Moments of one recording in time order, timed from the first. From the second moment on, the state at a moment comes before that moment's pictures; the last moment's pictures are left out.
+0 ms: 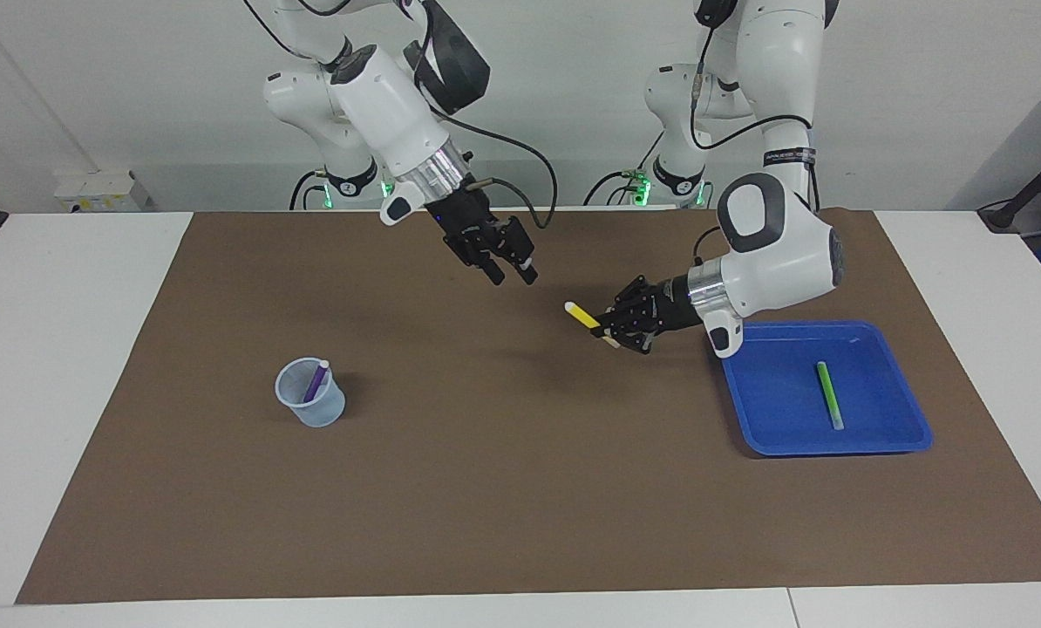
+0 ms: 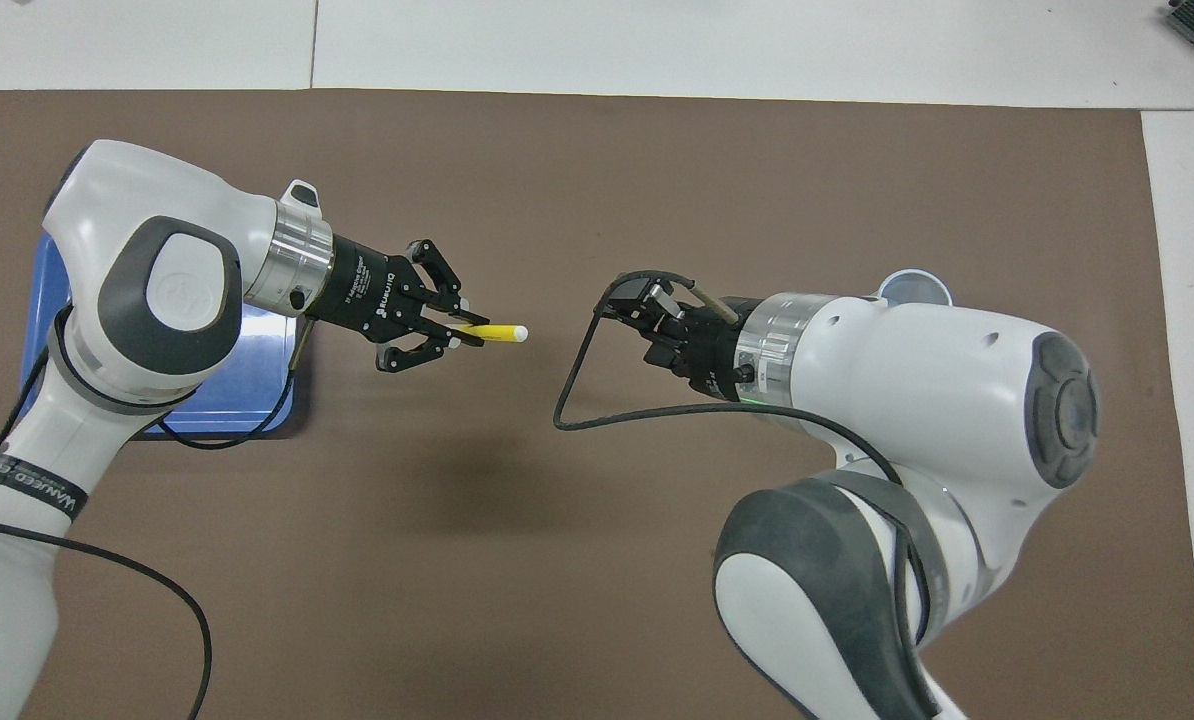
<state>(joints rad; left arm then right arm) -0.17 0.30 -0.14 -1.75 -0.90 1.91 -1.26 0.32 0.02 0.20 -1.98 0.53 2.52 0.73</state>
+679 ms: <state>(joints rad) -0.22 0.30 -0.16 -1.75 -0.96 1.95 -1.33 0.33 0.07 0.20 -1.98 0.53 2.53 0.57</state>
